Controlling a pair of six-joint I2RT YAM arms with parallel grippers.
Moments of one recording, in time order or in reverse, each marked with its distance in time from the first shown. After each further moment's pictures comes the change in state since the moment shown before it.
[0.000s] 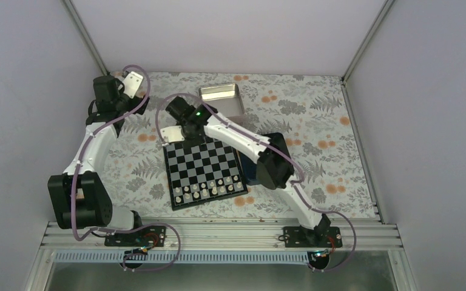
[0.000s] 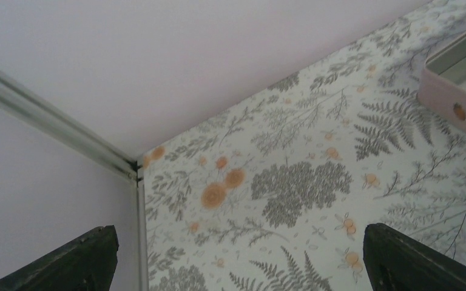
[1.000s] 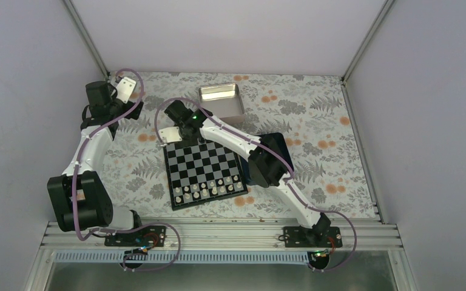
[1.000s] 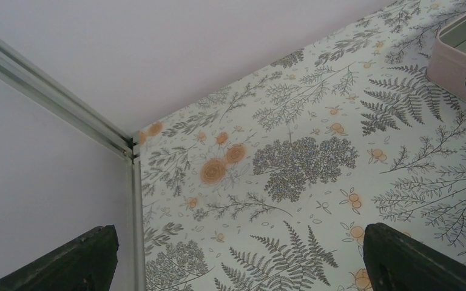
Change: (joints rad) left arm 0.089 -0.017 -0.069 0.004 0.066 0.013; right arm 0.003 0.154 0.050 0.145 0.025 -0.041
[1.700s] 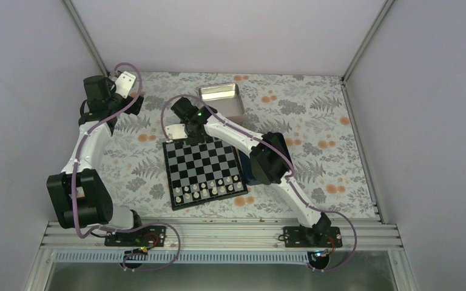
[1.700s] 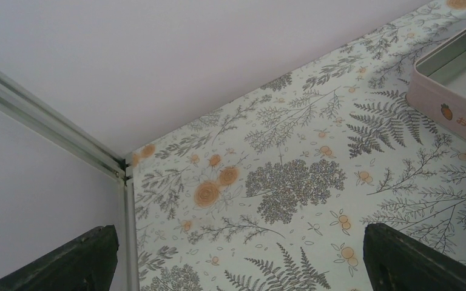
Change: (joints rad) left arm 0.000 0.024 0.072 -0.032 0.060 -0.008; right arm -0.041 -0.007 -0.046 0.016 -0.012 0.007
